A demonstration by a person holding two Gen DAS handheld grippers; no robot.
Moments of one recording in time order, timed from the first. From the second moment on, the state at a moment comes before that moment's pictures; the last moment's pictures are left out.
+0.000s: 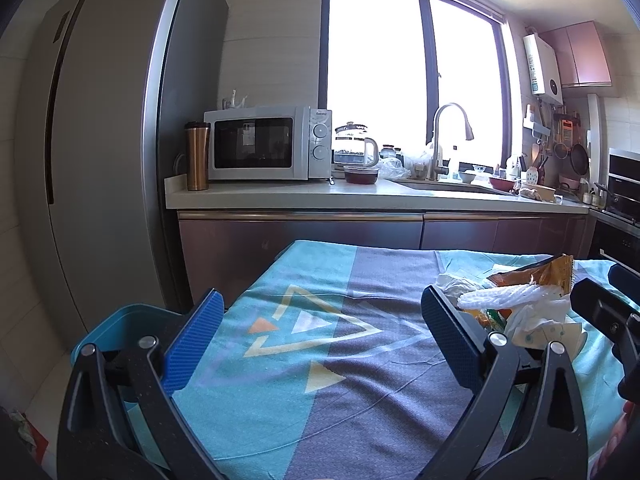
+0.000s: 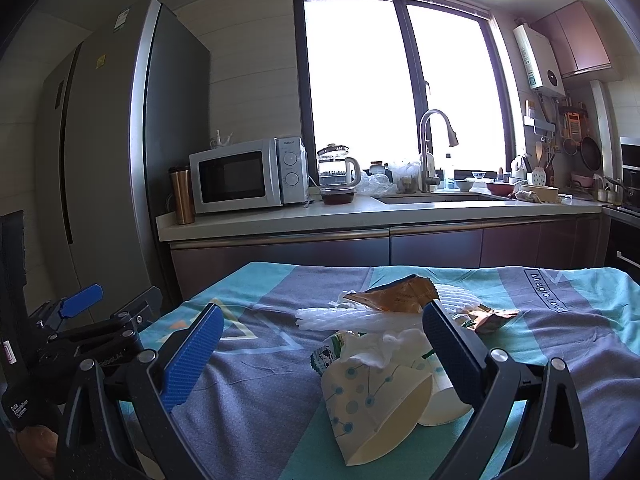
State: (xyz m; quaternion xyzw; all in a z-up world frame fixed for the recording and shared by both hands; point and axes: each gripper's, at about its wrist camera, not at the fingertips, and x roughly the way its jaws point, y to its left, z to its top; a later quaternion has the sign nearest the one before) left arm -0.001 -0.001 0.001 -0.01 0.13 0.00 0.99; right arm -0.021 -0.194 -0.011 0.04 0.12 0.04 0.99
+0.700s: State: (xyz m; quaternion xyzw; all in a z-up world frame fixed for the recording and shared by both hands) left arm -0.003 -0.002 0.002 -0.01 0.13 -0.01 0.99; right arm -0.020 -0.196 -0.011 0.04 0.12 0.03 0.99
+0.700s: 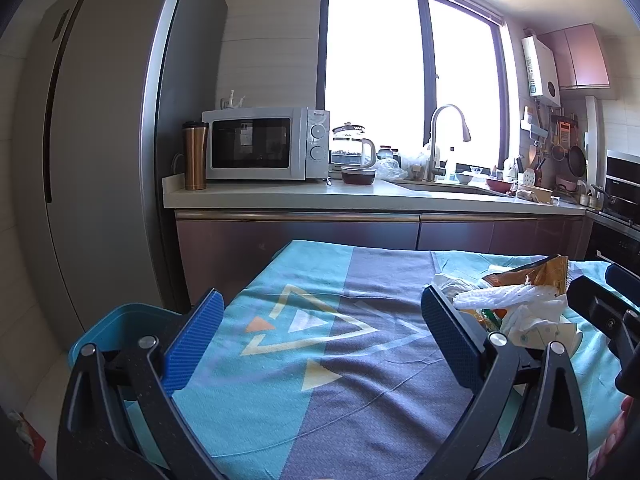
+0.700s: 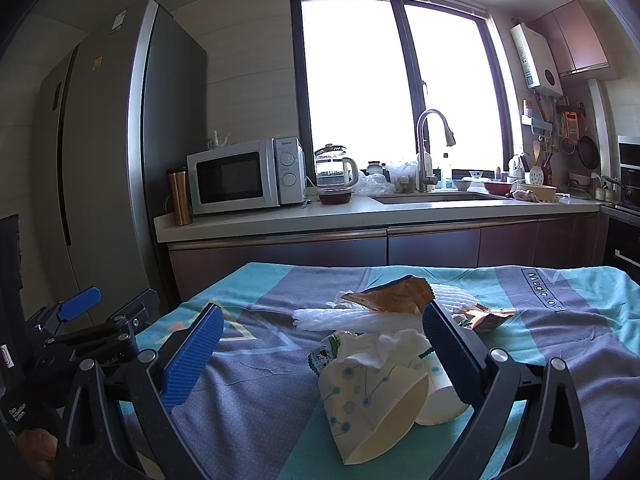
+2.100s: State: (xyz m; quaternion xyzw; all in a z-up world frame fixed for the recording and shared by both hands) left arm -0.010 -0.004 0.002 -0.01 0.13 -0.01 0.99; right arm -0.022 -0.200 -0.011 0.05 0.12 0.04 0.99
